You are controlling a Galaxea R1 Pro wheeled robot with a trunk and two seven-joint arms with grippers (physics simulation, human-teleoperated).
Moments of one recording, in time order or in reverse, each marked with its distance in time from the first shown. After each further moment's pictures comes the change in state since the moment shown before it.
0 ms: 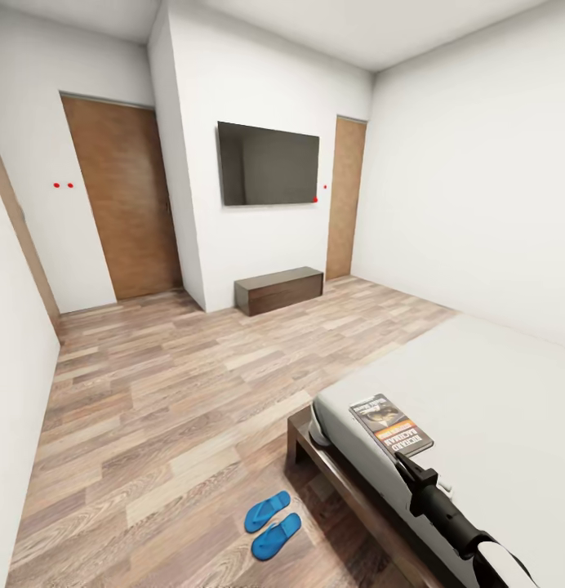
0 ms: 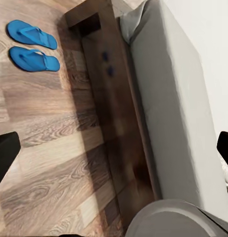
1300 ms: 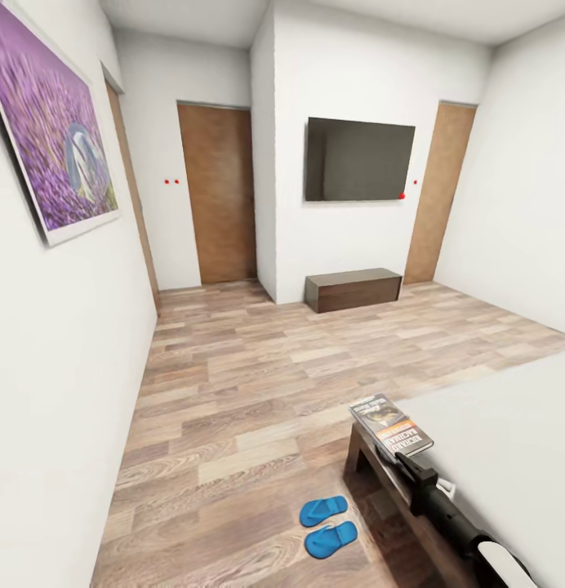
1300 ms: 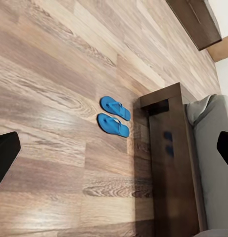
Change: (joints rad) left arm 0.047 -0.084 0.005 0.001 0.177 -0.212 0.127; right arm 0.000 0.000 0.000 0.000 0.000 0.000 0.000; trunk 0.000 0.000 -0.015
